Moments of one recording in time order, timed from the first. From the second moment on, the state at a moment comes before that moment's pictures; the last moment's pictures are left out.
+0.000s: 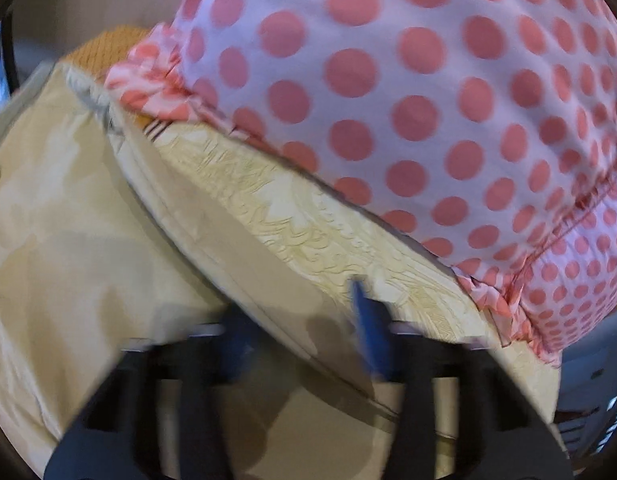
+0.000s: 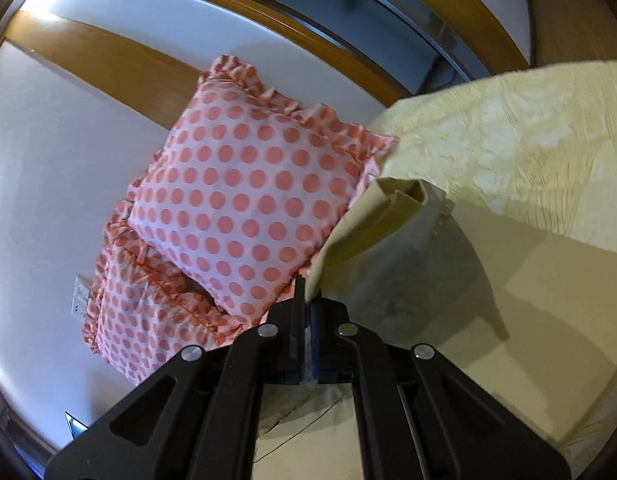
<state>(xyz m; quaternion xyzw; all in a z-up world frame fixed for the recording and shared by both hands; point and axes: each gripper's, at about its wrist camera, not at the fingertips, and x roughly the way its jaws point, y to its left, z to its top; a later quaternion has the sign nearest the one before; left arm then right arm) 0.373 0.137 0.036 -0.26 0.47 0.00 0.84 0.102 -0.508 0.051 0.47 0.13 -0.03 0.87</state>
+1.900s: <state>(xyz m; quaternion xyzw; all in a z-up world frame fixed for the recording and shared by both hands) -0.026 0.208 0.058 -0.25 0.23 0.13 0.93 0.068 -0.407 0.090 0.26 0.16 0.04 0.95</state>
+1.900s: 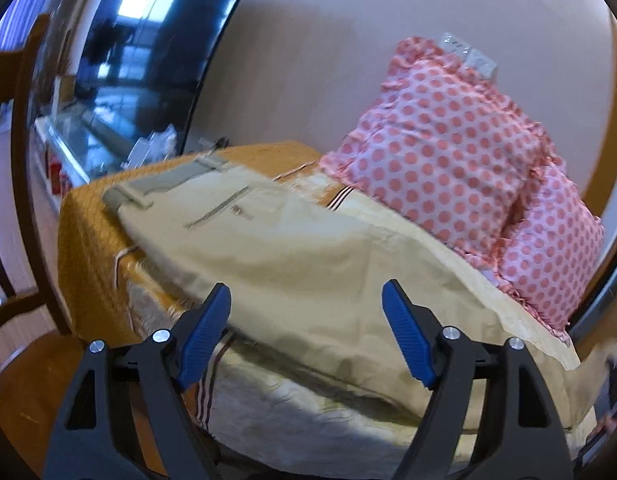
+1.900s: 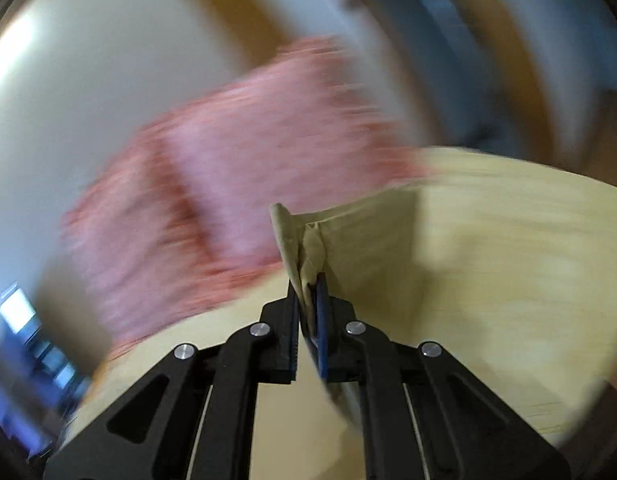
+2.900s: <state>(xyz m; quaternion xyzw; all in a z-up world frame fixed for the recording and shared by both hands) 0.003 0.326 0.031 -0.35 0.26 0.21 0.88 0.081 -0.109 0.001 0.02 0.34 0.42 0.84</state>
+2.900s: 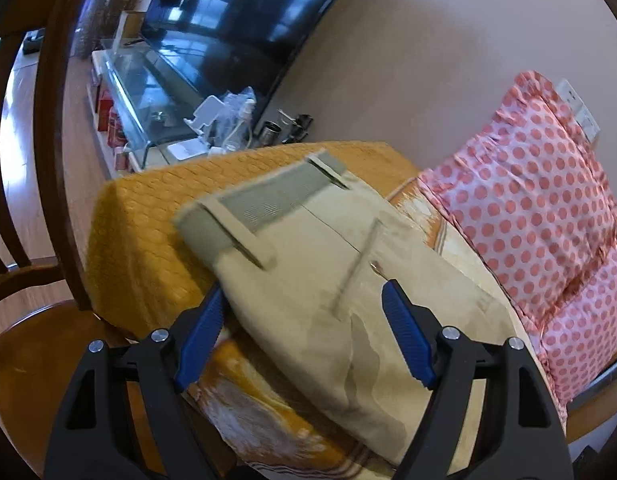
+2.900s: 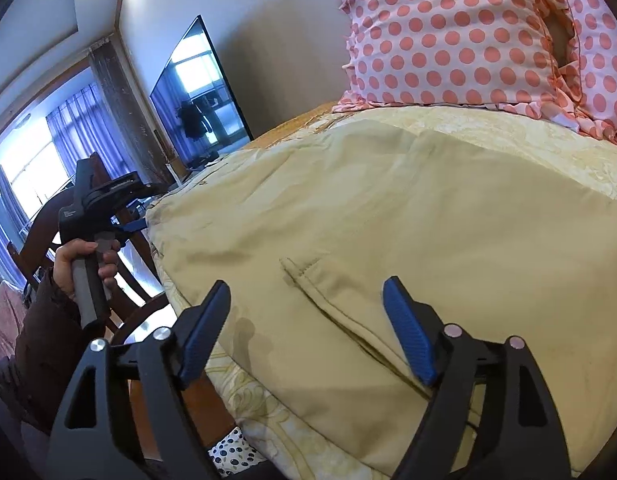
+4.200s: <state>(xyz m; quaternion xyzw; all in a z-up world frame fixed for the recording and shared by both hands) 0.038 -0.102 0.067 0.12 0.29 -0.24 0.92 0.037 -0.381 0.017 0.23 0.25 0.14 0.93</state>
